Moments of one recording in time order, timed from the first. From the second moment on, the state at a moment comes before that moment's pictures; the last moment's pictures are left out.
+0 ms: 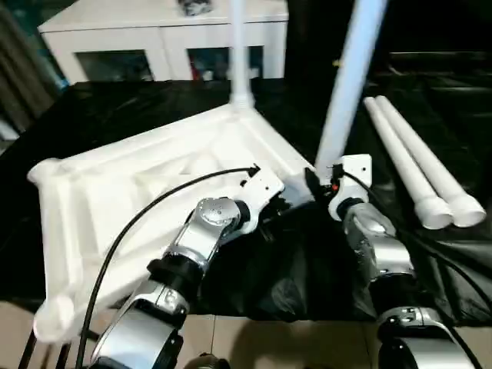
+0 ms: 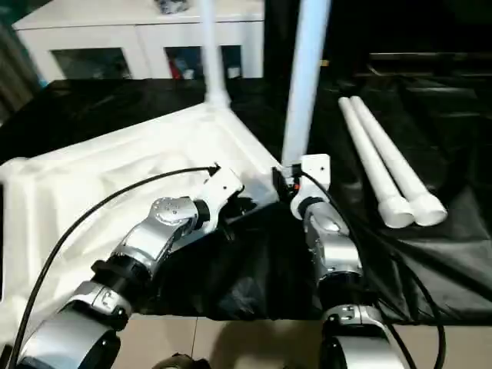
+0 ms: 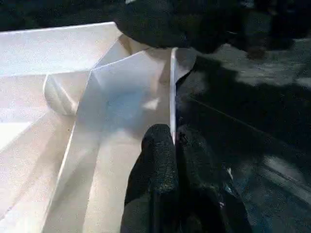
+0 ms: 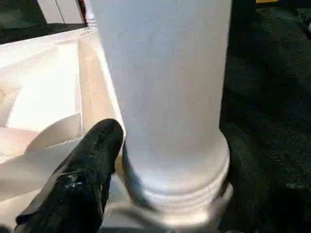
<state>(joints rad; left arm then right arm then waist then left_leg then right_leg) -0.68 0.00 -0.23 0.72 0.14 0.14 -0.63 -0.53 -0.06 -0.14 0.64 0.03 0.06 0.24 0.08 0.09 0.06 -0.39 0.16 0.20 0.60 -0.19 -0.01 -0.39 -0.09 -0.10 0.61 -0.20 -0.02</state>
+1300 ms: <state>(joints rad) -0.35 0.48 0.13 0.18 0.34 0.56 -0.30 -0.31 -0.17 0.11 0.10 0.00 0.62 0.39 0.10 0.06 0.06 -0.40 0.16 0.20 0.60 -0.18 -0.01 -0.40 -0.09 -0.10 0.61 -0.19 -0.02</state>
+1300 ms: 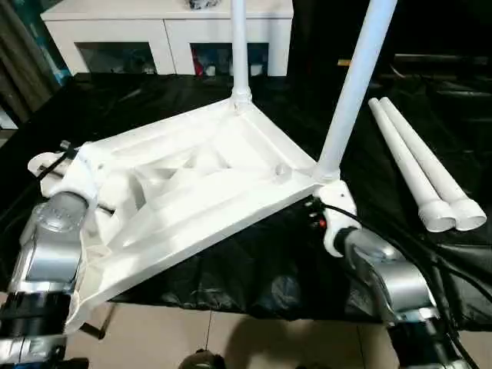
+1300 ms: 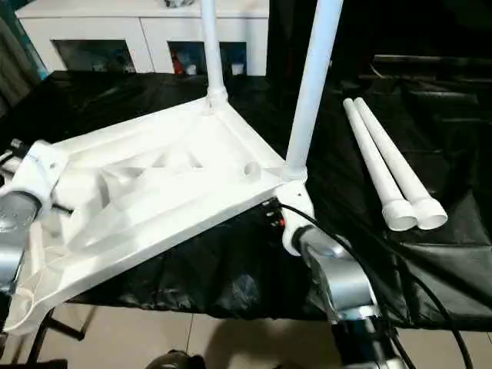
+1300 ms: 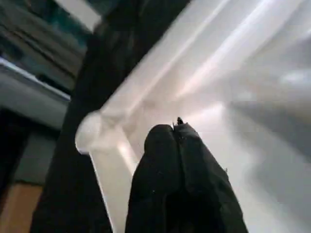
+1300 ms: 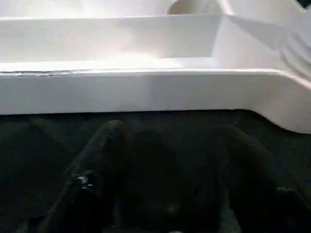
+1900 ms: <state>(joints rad) -0.32 0.60 -0.09 0.13 0.12 0.62 -0.89 -0.54 -0.16 0.11 0.48 -0.01 0.53 0.38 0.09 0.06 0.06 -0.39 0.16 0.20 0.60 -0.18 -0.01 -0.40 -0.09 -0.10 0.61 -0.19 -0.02</state>
